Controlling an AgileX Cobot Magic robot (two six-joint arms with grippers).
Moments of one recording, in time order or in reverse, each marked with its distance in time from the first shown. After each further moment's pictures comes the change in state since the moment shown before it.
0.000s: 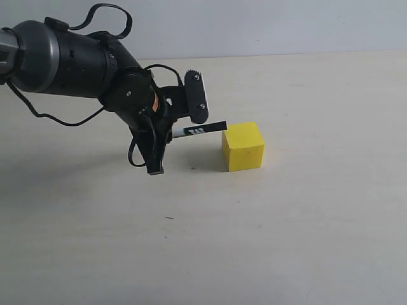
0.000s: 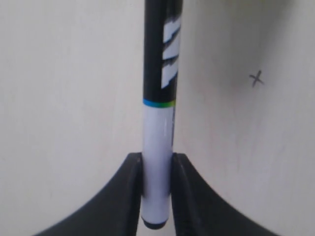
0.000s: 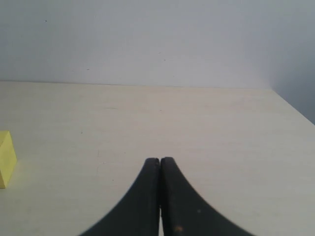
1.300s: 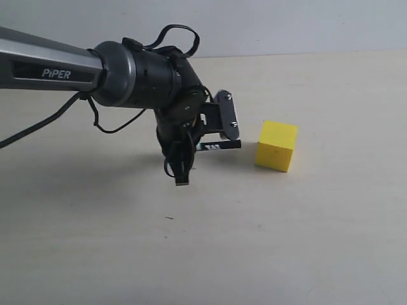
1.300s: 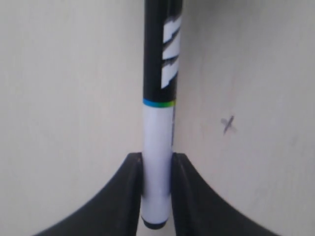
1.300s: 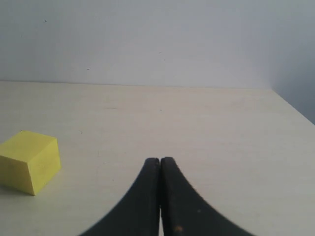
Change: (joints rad) left arm -0.120 0.180 -0.223 0.093 0.248 -0.133; right arm 0.000 0.000 0.000 0.000 0.000 0.000
